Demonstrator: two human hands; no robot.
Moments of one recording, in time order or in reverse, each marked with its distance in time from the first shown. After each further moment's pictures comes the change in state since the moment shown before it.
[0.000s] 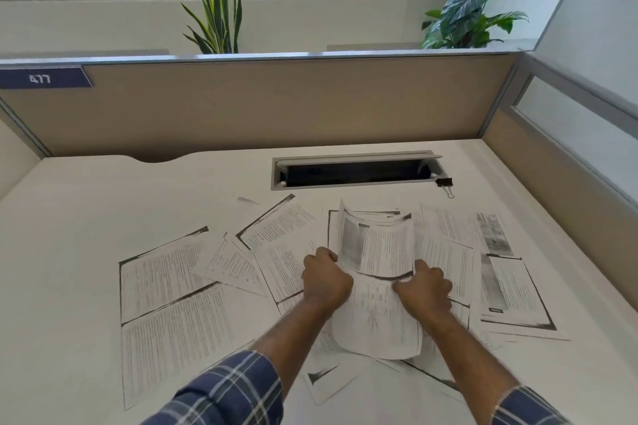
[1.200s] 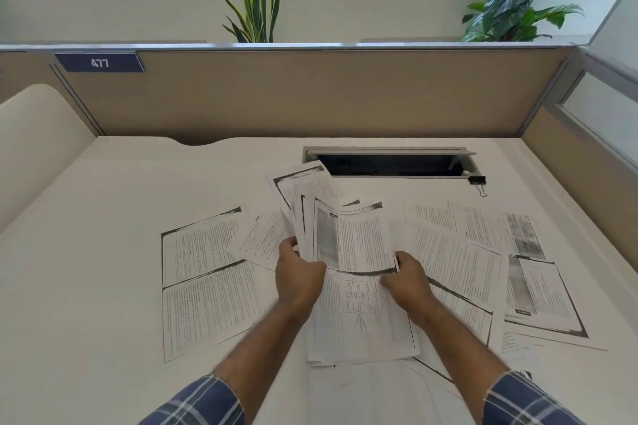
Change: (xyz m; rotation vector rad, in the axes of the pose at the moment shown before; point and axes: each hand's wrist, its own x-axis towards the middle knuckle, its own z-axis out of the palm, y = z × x) left_hand -0.032 -0.048 -0.061 -0.427 0.327 -0.107; right_hand -0.024 -0.029 0.040 0.456 -0.201 -0.302
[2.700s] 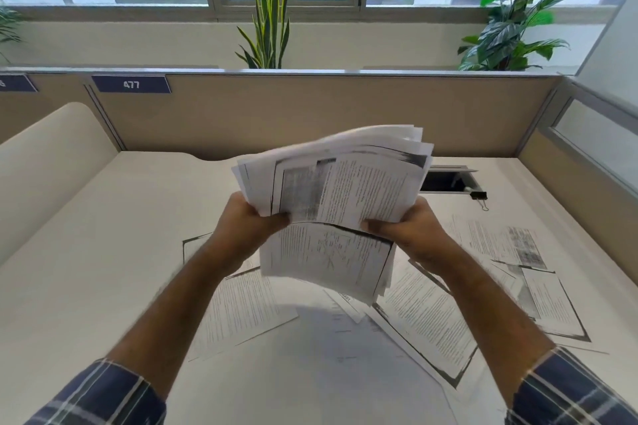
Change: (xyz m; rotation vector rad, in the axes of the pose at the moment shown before) left_hand 0.009 0.094 -0.152 -0.132 -0.342 0.483; right_hand -0.047 -0.143 -0.040 0.345 -0.345 -0.534
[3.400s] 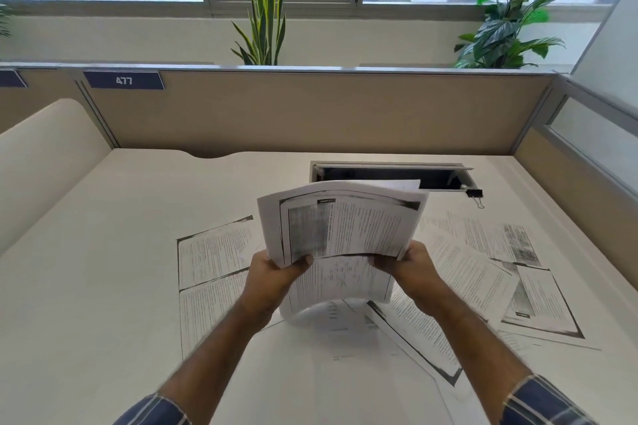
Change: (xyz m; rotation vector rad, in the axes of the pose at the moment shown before) left_hand -0.037 -0.085 0.052 -0.209 0.034 -0.166; right_hand -0.032 0.073 -0.001 0.061 0.147 0.195
